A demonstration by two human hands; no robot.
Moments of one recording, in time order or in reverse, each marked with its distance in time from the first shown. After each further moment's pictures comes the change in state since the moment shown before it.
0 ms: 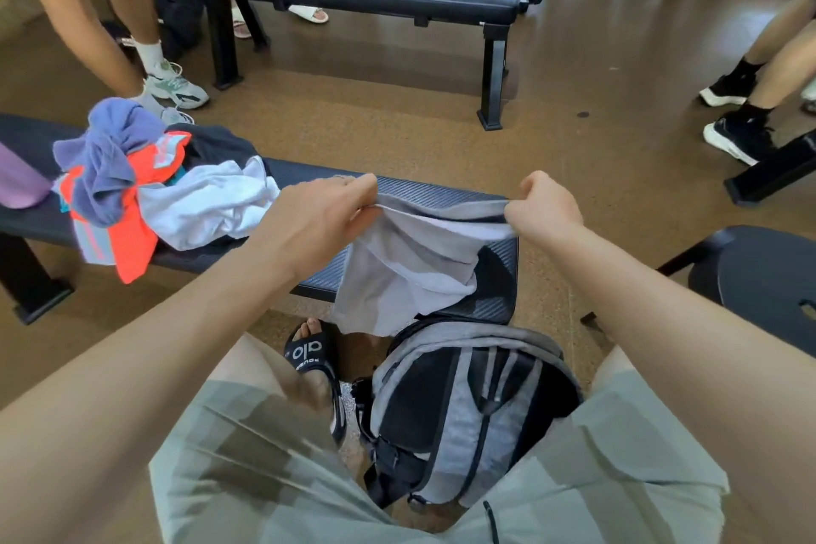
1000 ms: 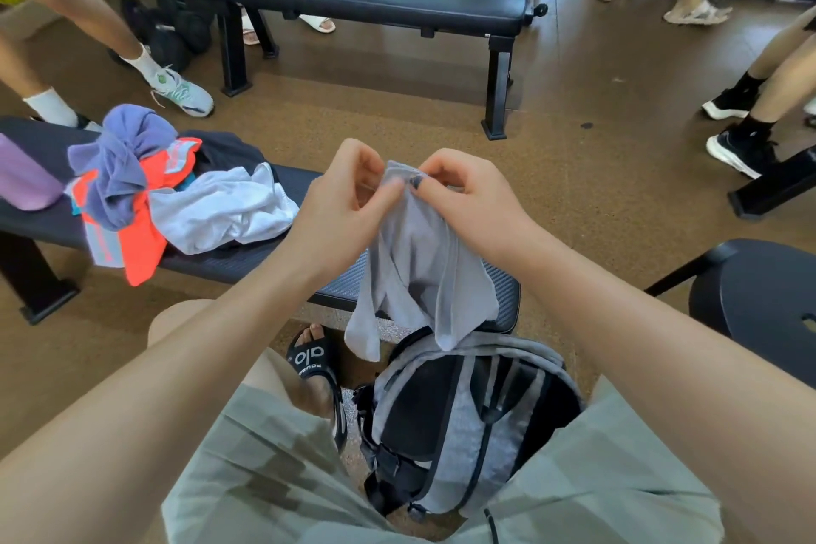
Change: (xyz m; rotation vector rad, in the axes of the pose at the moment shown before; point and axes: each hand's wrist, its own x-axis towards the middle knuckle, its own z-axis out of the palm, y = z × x) left_hand 0.008 0.039 -0.017 -0.784 0.238 -0.417; right_hand -0.059 -0.068 0.000 0.537 -0.163 -0.672
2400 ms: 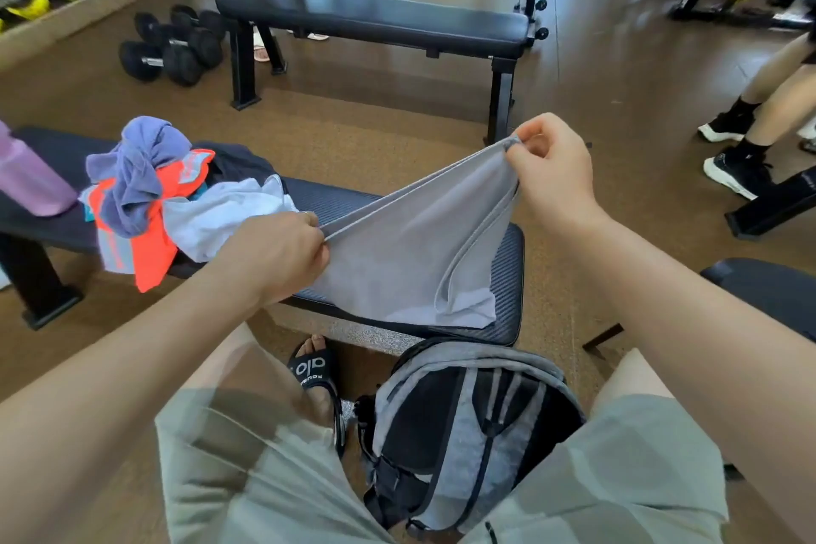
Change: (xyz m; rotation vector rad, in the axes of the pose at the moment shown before) left_hand -0.006 -0.056 -0.060 1.177 -0.340 0.174; right_hand 0.025 0.014 -0.057 -0.138 0.431 0.115
